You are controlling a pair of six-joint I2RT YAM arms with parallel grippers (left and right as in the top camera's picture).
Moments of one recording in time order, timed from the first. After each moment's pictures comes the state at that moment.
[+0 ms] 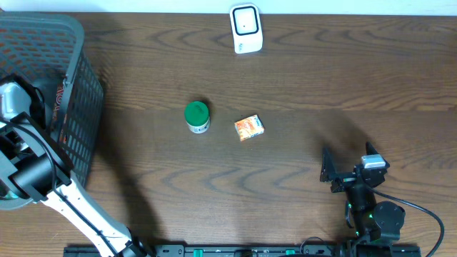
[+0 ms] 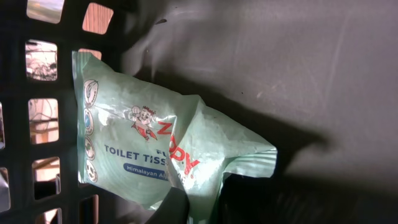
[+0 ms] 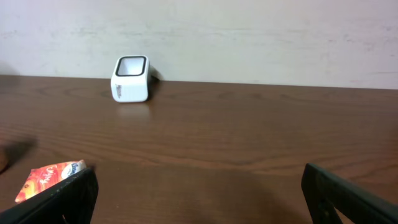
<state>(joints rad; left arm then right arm) 0.64 2.30 1.76 -1.37 -0.58 -1.01 -0.07 0.03 0.01 -0.05 -0.20 0.01</state>
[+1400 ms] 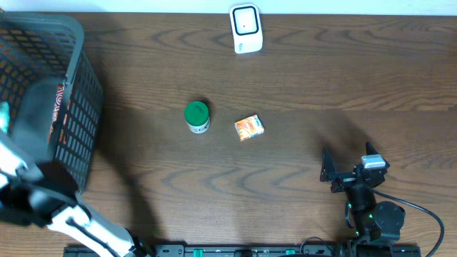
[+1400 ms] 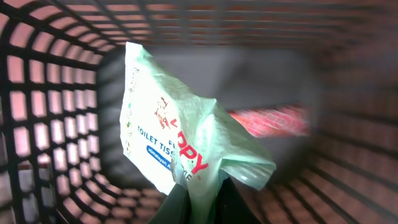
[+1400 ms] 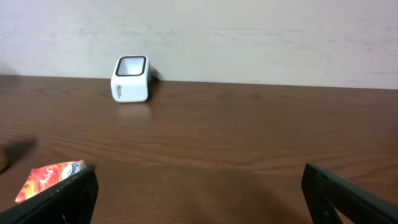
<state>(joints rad) 0.66 2.01 2.43 -1.68 -0.18 -0.81 -0.07 0.03 0.01 -0.05 -0.20 0.01</state>
